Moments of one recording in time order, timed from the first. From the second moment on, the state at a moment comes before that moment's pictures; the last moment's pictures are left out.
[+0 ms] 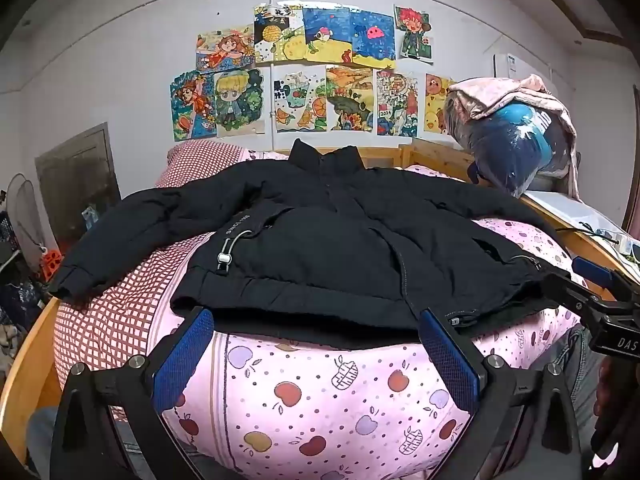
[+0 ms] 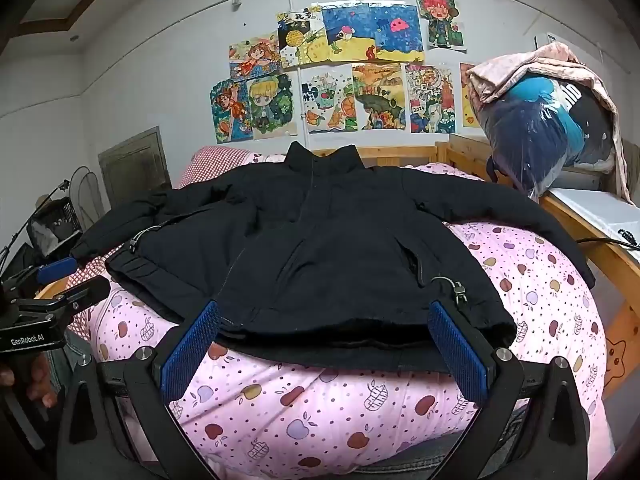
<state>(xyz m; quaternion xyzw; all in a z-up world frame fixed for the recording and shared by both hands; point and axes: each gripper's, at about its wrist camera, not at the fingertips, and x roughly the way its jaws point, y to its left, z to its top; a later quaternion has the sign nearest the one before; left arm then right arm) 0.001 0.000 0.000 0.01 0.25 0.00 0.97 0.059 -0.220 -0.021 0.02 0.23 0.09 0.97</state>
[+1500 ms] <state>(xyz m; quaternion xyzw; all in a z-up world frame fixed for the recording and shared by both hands) -0.004 0.002 0.002 0.01 0.25 0.00 0.97 0.058 -0.223 -0.016 0.03 0.23 0.08 0.97</state>
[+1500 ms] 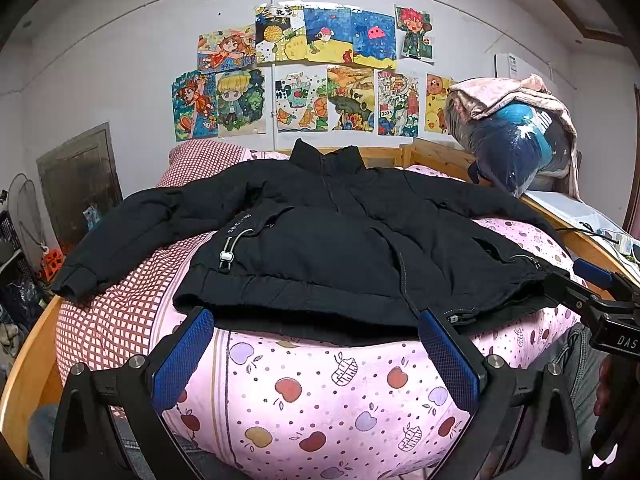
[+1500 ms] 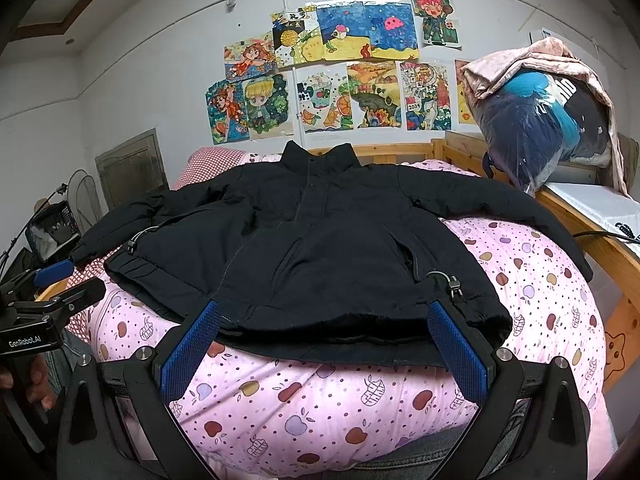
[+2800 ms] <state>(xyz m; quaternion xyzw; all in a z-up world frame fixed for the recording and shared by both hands) -0.005 0.004 0.005 0.01 0.25 0.00 0.97 0.059 -0.226 -0.018 0.03 0.24 0.08 0.97</state>
